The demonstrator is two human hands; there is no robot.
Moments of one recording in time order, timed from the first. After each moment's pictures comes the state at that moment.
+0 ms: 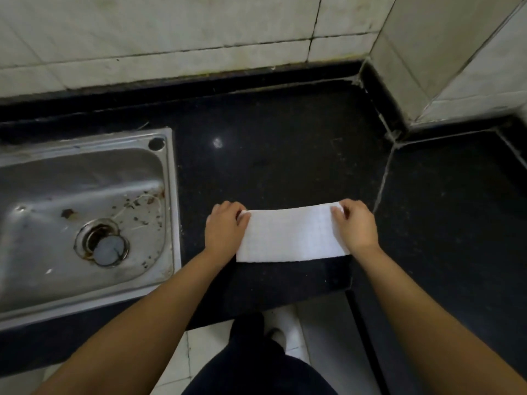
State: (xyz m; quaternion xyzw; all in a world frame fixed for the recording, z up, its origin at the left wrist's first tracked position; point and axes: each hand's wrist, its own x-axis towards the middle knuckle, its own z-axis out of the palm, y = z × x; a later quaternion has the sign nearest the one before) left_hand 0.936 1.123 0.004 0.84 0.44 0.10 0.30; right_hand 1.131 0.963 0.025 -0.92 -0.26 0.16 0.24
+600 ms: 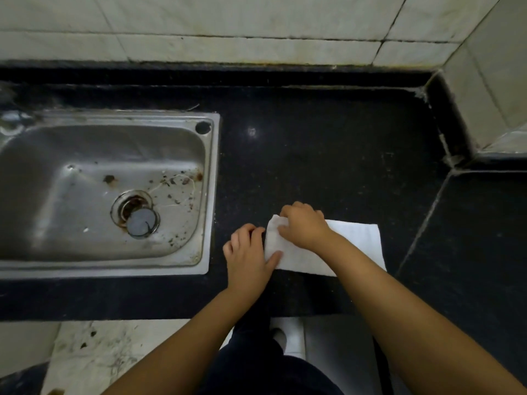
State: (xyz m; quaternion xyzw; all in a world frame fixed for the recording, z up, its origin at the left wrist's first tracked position) left_hand 0.898 1.067 -0.009 0.82 0.51 0.05 0.23; right_hand 1.045 1.083 0.029 -0.80 -0.53 0.28 -0.04
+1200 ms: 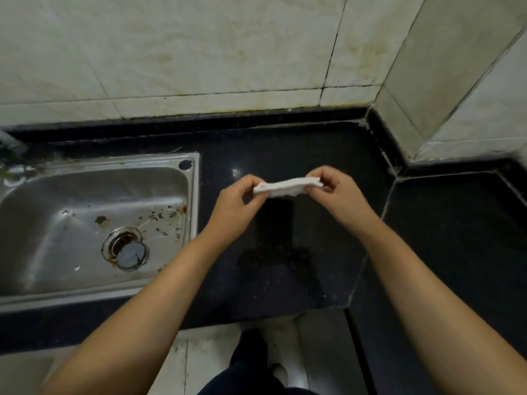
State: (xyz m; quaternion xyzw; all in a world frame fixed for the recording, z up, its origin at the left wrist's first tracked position) left_hand 0.933 1.115 0.123 0.79 0.29 0.27 0.46; right_hand 1.112 1.007 0.141 -0.70 -0.45 0.28 0.48
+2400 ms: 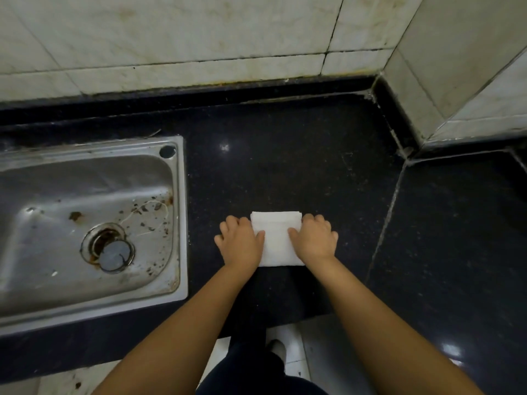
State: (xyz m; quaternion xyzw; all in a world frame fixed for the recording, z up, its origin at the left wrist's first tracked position) left_hand 0.957 1.106 0.009 0.79 0.56 -0.01 0.24; right_hand 1.071 1.035 0.023 -0.93 -0.29 0.21 0.04
